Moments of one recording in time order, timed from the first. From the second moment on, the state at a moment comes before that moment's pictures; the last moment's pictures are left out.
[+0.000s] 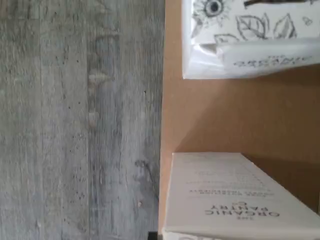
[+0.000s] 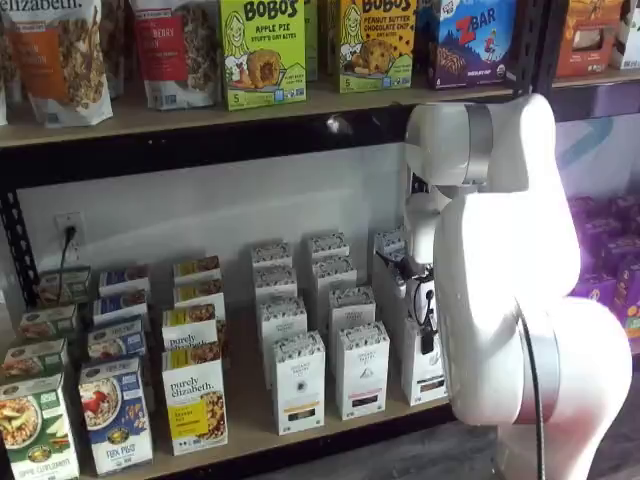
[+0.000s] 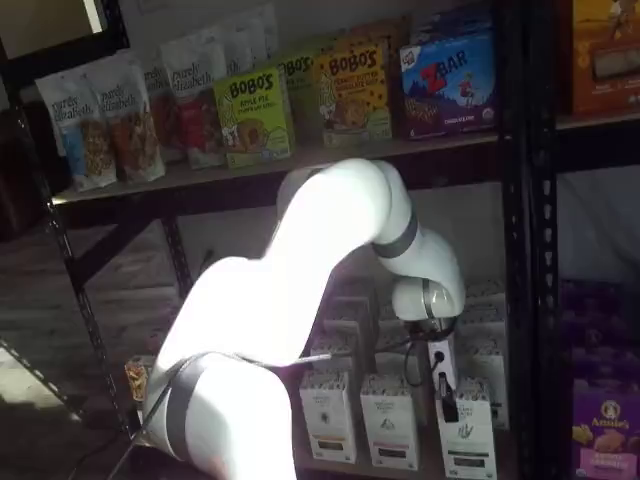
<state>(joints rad) -0.27 1.12 -1.66 -0.21 0.56 -1.66</state>
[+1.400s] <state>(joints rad) -0.27 0.93 -1.38 -0.27 0.45 -1.59</state>
